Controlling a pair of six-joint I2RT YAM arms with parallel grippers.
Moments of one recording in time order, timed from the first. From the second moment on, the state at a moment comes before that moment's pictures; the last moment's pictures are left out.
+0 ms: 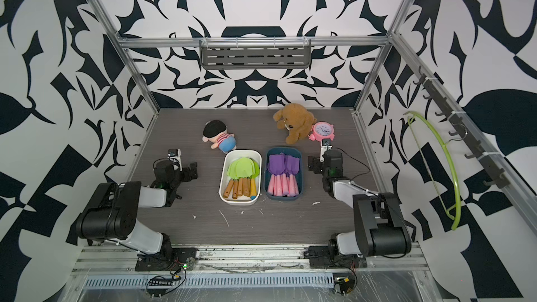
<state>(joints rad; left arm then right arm) 0.00 1.56 0.33 0.67 0.00 -0.09 0.05 1.38 0.43 0.45 0.08 -0.02</state>
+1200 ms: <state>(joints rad) -0.03 1.55 0.36 0.80 -0.11 -0.09 0.06 1.39 0.33 0.58 0.06 -0.05</state>
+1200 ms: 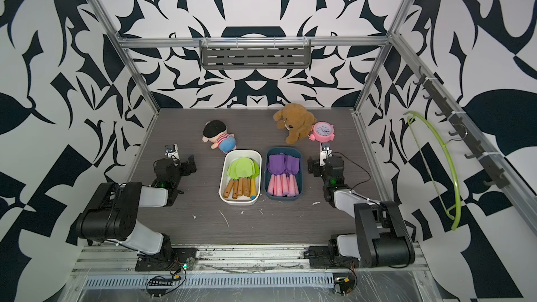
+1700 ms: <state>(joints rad) -0.03 1.55 0.36 0.80 -0.11 -0.09 0.03 1.57 0.36 0.71 0.06 -0.02</state>
